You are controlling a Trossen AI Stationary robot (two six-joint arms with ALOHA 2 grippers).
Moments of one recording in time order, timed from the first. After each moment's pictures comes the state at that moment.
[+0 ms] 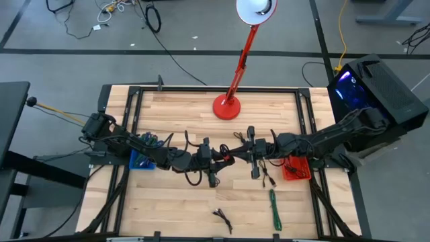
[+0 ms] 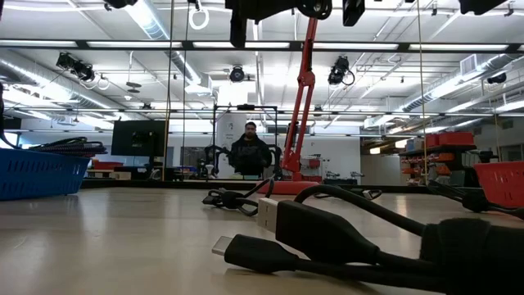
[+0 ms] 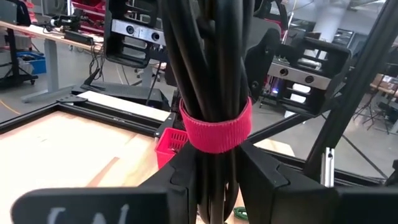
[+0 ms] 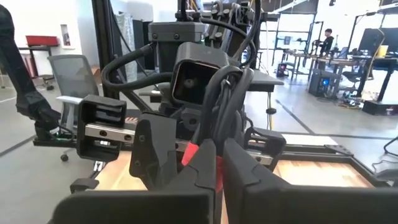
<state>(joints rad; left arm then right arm) -0.35 1.69 0.96 0.76 -0.50 -0.24 0.26 1.28 0.68 0.62 0.19 -0.04</state>
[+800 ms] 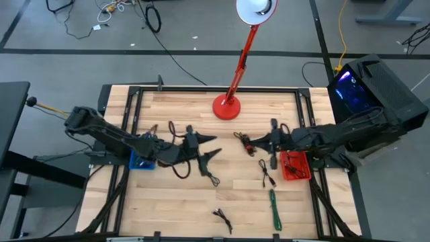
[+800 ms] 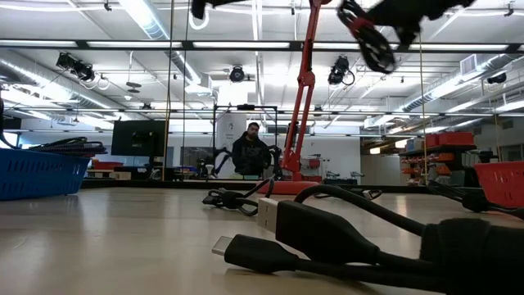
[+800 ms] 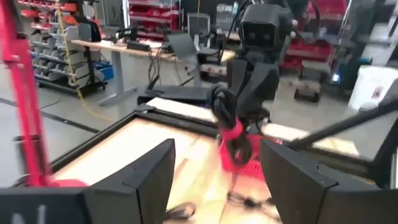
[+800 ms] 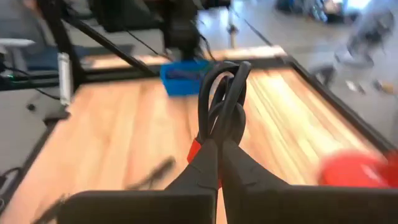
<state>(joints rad) -0.36 1.42 0.96 0.38 -0.72 -0.17 0.29 0.88 0.68 -0.15 0.36 0.17</state>
